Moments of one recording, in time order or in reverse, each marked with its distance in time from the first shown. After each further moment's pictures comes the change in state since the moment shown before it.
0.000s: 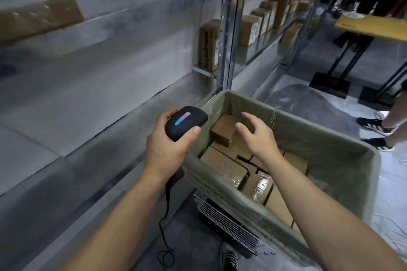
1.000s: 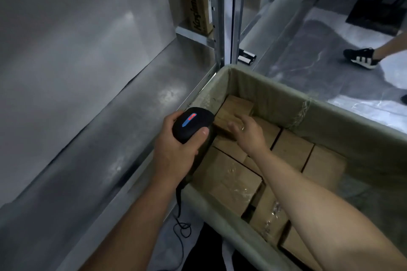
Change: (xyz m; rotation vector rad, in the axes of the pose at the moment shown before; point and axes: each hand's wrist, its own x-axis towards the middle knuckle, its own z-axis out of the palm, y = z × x) left_hand 0.155 -0.096 0.108 0.172 -0.088 -0.266; right_hand 0.168 0.123 0.108 0.026 -0.213 0.311
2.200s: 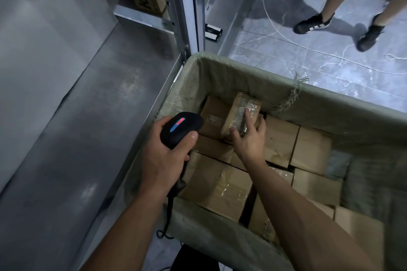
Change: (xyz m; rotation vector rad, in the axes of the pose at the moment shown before) left_hand 0.077 -0.034 0.037 0.030 -0.213 -0.174; right_hand 0.023 0.070 0.023 0.041 0.306 0.361
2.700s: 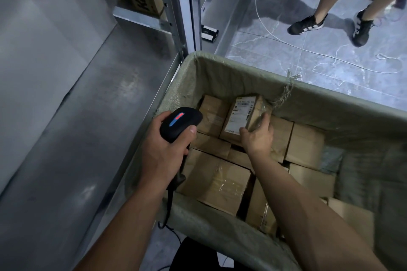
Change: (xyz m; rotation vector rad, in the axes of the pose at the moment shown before) left_hand -0.005 0.006 0.000 -0.005 -0.010 0.033; right_hand 0.005 0.006 -0.016 0.045 0.125 0.251
